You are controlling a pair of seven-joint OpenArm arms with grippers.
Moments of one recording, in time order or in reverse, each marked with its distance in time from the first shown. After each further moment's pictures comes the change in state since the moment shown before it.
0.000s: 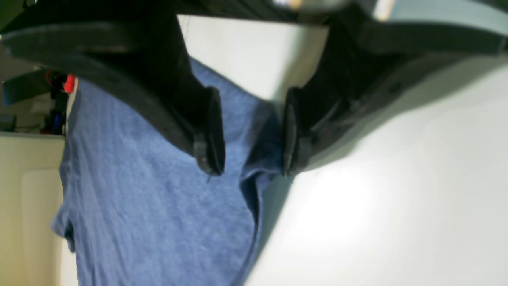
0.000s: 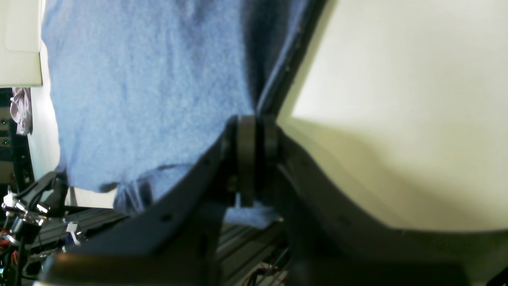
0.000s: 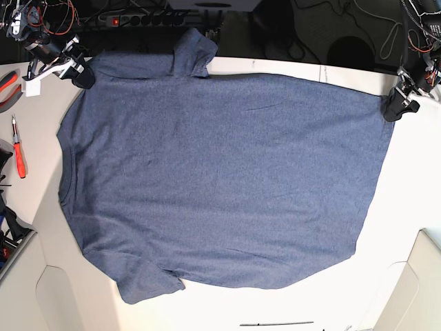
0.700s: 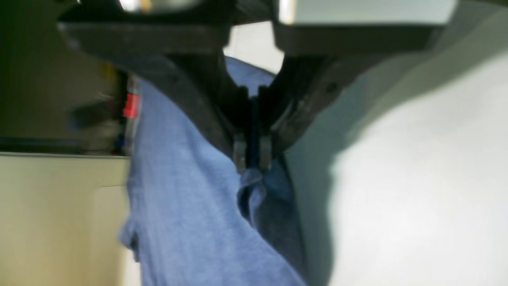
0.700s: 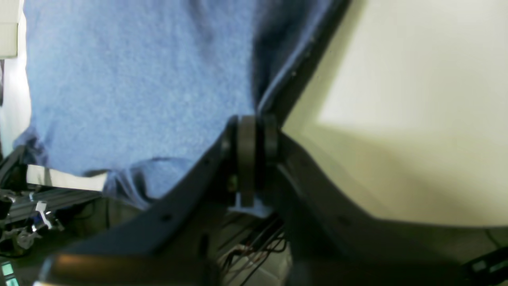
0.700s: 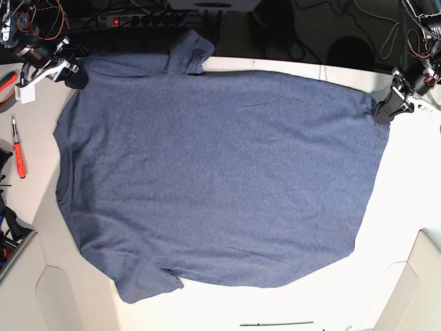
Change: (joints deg) left arm -0.1 0.0 1.7 0.0 -16.5 0.0 12.4; right arm -0.1 2.9 0.2 5.4 -1.0 -0.5 -4.3
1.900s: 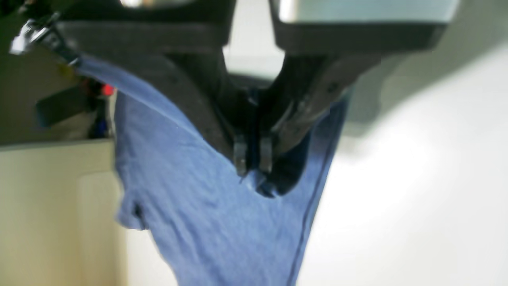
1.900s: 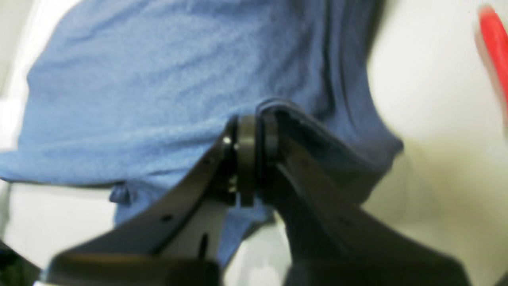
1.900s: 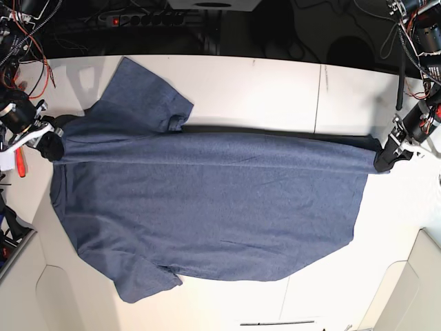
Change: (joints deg) left arm -13.0 -0.7 6.5 0.0 16.3 0.2 -13.6; right arm 16.6 -0.5 -0.2 5.8 -13.4 -0.2 3.1
